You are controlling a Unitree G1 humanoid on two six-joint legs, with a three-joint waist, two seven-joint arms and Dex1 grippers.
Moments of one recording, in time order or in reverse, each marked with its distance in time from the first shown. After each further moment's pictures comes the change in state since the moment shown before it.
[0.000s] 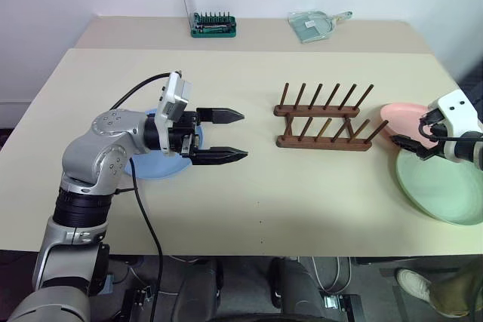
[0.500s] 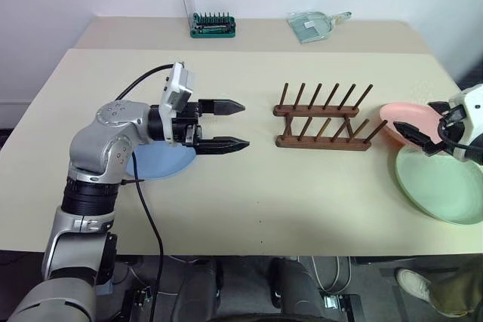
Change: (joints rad) left arm -0.047 -0.029 0.000 0.091 0.070 -0.033 -0.046; right arm 0.162 0.039 -0.155 -0.195 0.113 -0.108 -0.047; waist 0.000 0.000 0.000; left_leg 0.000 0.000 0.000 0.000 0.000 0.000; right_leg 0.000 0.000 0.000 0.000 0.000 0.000
